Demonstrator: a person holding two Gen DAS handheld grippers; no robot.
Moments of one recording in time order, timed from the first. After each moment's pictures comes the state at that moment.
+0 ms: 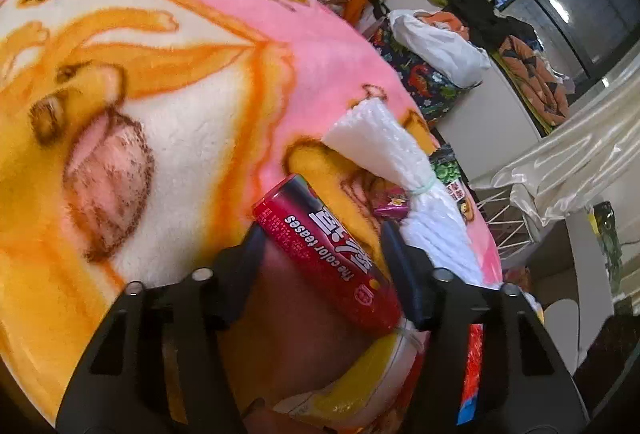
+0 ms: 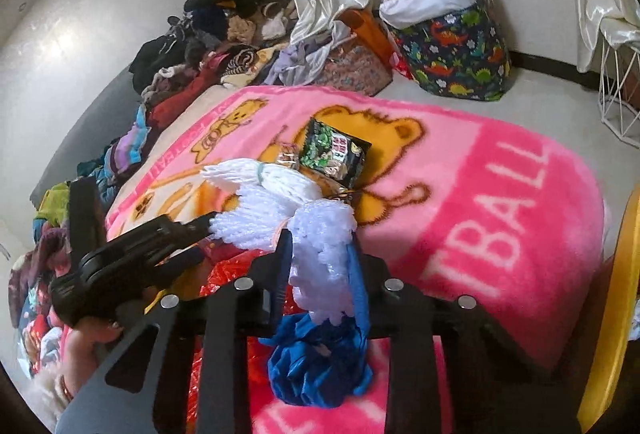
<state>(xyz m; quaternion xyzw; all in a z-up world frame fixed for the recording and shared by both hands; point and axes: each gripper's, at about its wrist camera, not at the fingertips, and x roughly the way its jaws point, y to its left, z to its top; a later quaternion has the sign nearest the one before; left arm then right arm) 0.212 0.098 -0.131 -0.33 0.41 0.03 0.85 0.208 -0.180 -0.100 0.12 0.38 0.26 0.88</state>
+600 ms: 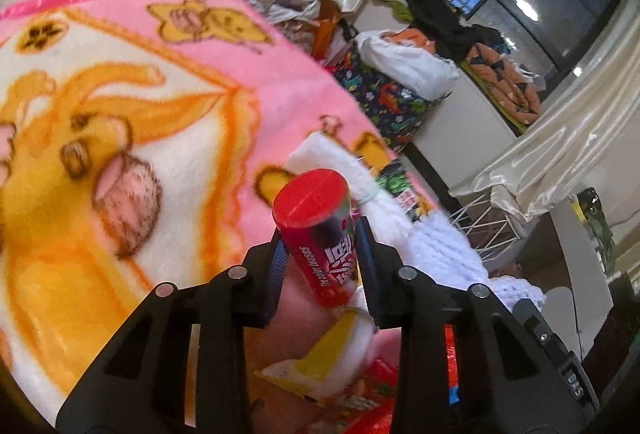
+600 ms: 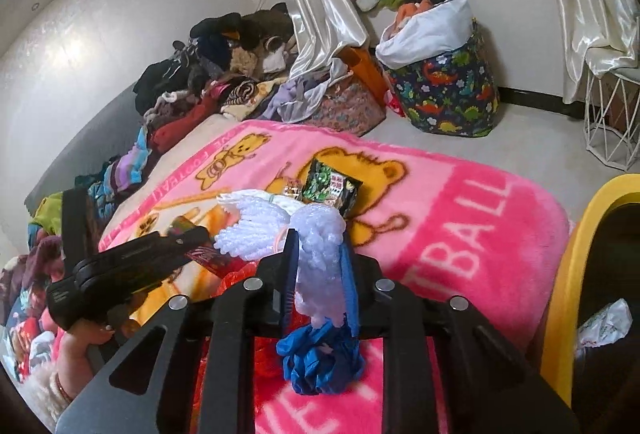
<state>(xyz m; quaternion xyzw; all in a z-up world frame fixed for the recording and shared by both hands) 0.179 0.086 -0.085 -0.30 0.35 0.00 0.89 0.177 -0.204 -0.070 0.12 0.33 0.25 0.90</state>
